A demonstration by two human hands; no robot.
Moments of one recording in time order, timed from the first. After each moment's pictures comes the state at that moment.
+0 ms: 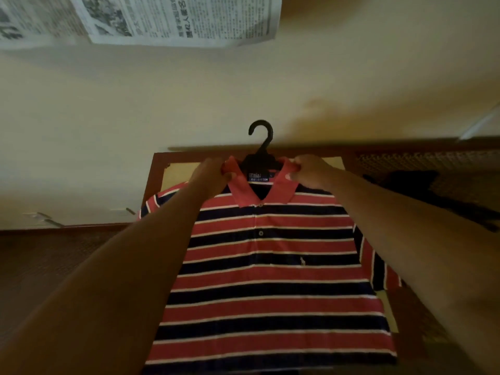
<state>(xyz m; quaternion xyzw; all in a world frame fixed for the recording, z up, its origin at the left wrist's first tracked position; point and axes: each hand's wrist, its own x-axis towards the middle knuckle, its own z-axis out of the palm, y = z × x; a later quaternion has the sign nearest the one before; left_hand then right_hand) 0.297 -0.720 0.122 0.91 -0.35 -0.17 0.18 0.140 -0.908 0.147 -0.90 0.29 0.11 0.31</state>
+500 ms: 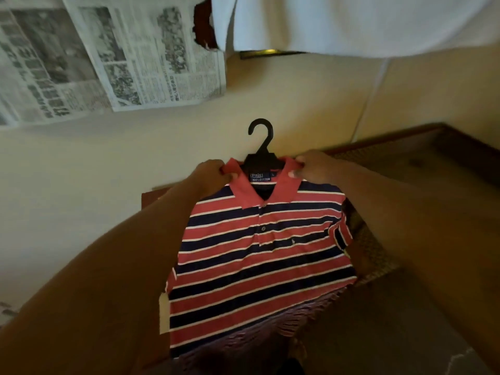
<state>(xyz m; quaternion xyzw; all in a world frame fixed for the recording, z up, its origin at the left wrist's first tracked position) 0.196 -0.653 0.261 0.82 -0.51 -0.17 0.19 -0.019 -0.796 0.288 -0.88 0.40 0.02 0.25</state>
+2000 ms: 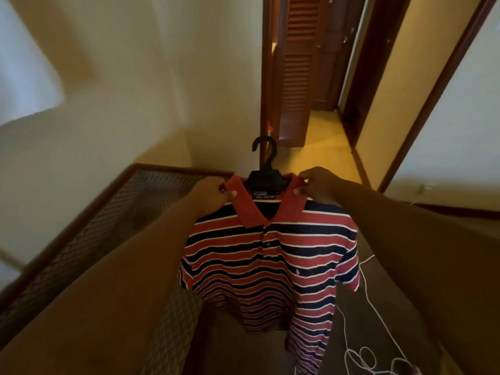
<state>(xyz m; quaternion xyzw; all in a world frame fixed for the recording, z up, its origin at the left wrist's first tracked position) -0.540 -1.192 0.291 0.42 -0.87 -0.24 0.10 -0.780 -1.069 0.310 -0.55 0.77 -0.20 0.23</state>
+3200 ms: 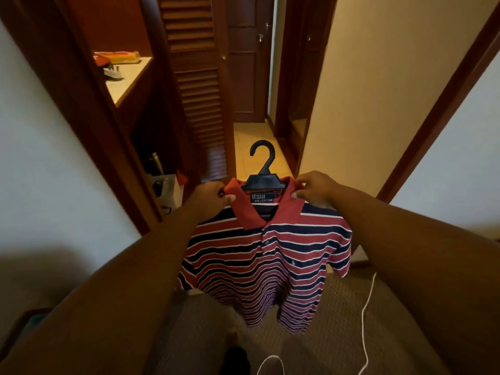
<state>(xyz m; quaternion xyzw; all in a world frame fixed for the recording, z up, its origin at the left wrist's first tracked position) -1.293 -1.729 0.260 0.30 -0.91 -0.28 0.06 -1.493 -1.553 0.271 -0.42 0.86 -0.21 0.19</state>
